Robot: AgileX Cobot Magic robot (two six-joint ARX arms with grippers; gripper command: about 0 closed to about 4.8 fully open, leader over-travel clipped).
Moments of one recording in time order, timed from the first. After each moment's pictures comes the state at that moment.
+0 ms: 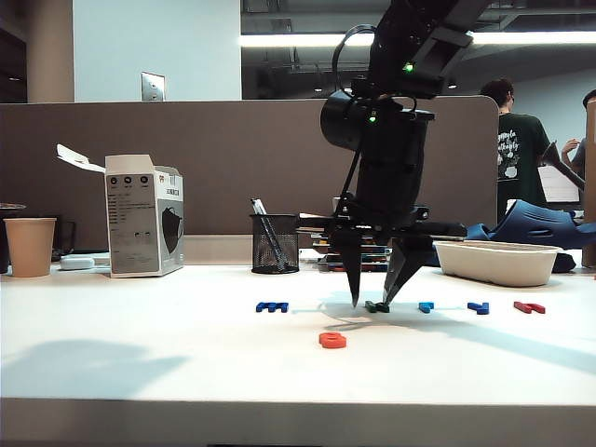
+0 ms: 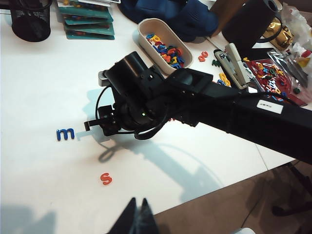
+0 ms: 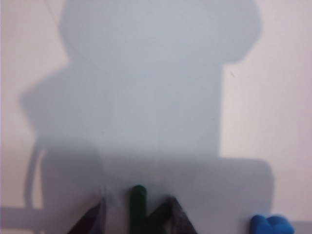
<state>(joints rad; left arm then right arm) -1.06 1.22 1.73 -1.09 -0.33 -0.66 0.53 2.08 1.57 -0.71 0.08 0.47</state>
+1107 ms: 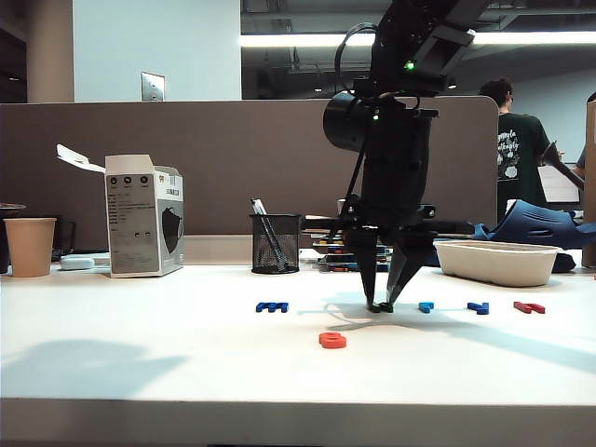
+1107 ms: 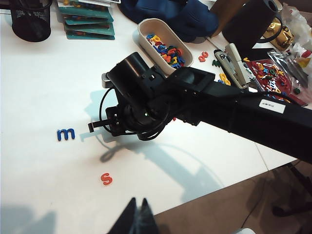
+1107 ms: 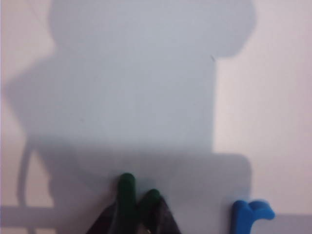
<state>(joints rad) -1.06 1.22 1.73 -1.09 -0.33 -0.66 0.52 2.08 1.57 -0.77 0.08 0.47</state>
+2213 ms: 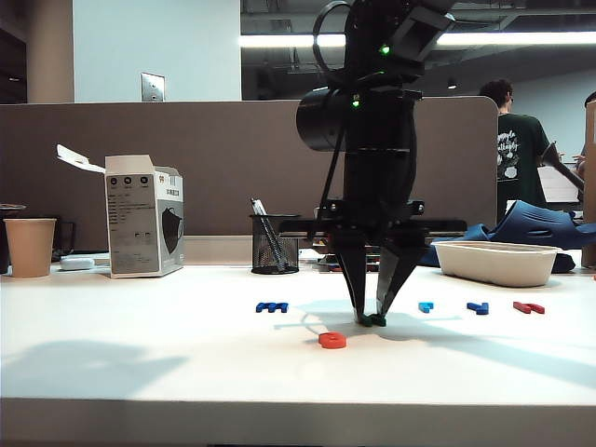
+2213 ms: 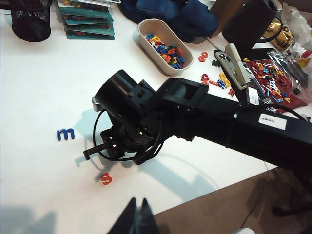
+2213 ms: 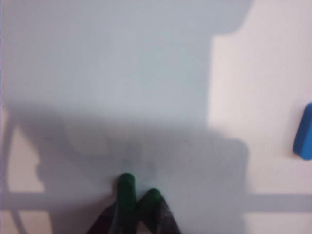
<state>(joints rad) -1.06 1.22 1.73 -1.09 -0.33 -0.66 0.61 2.06 1.56 -0.91 0.05 0.47</state>
